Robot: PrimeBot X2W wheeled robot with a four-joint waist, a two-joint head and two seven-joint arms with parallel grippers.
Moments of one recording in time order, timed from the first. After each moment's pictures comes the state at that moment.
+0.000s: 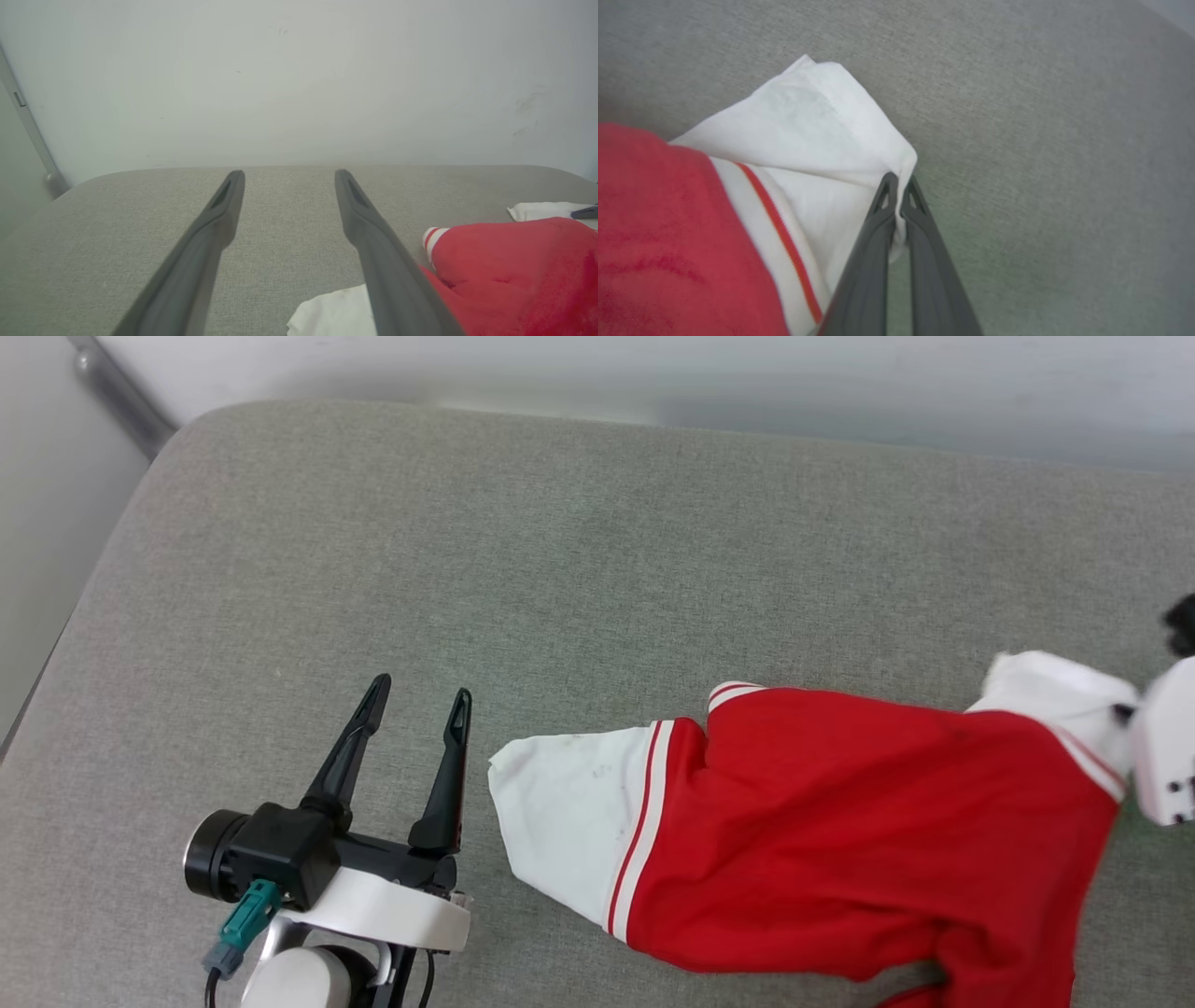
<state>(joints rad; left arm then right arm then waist) -0.12 0.19 -0.23 -0.05 -0.27 -0.04 -0.26 -0.63 -0.68 0.52 0.58 0.64 0.13 0.50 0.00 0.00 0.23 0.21</state>
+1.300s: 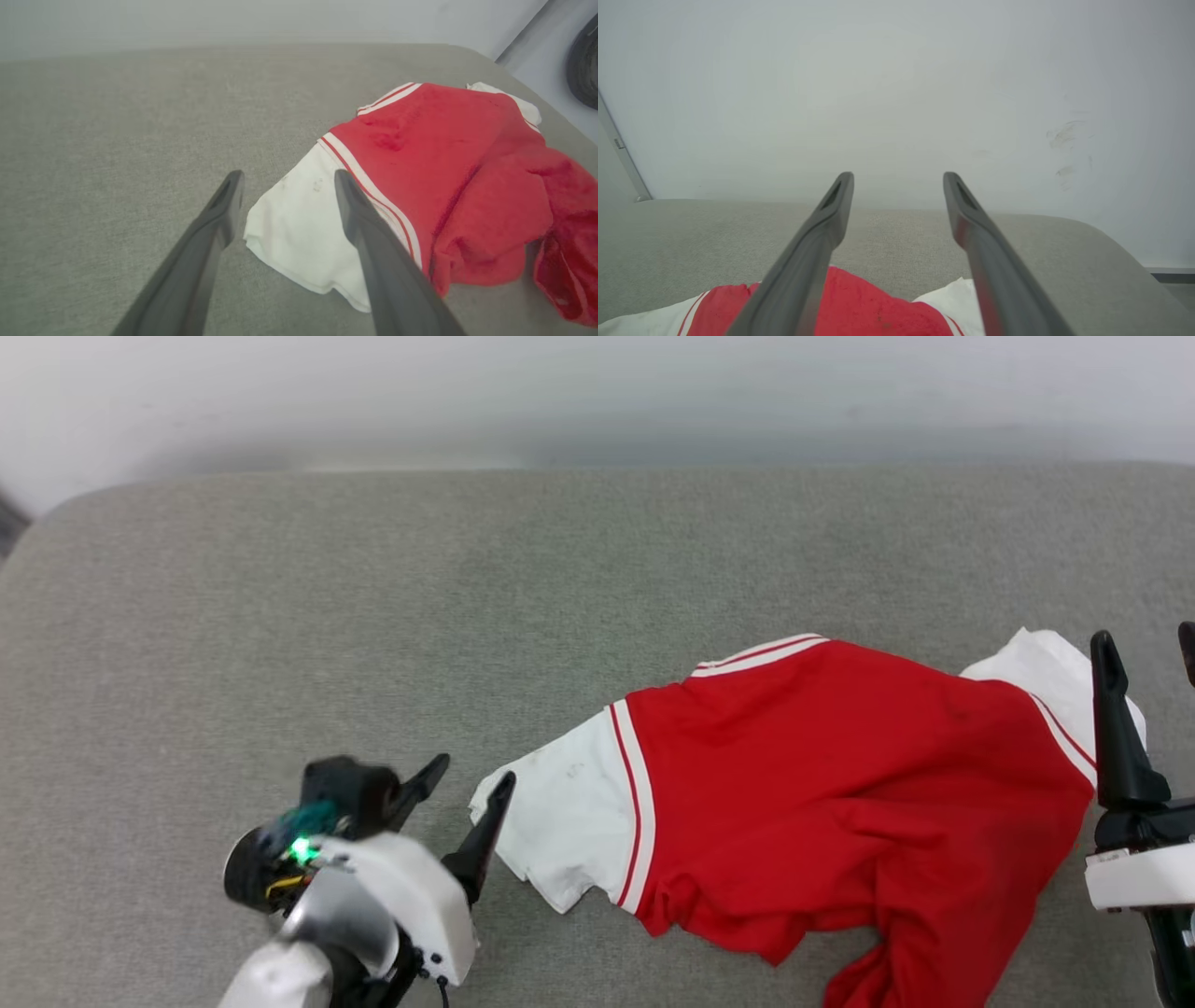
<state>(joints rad) -0.11 0.24 -0.26 -0.06 -0.40 -0.11 0.21 -0.08 -0.27 -0.09 -0.14 0.34 0.13 -0.14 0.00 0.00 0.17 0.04</state>
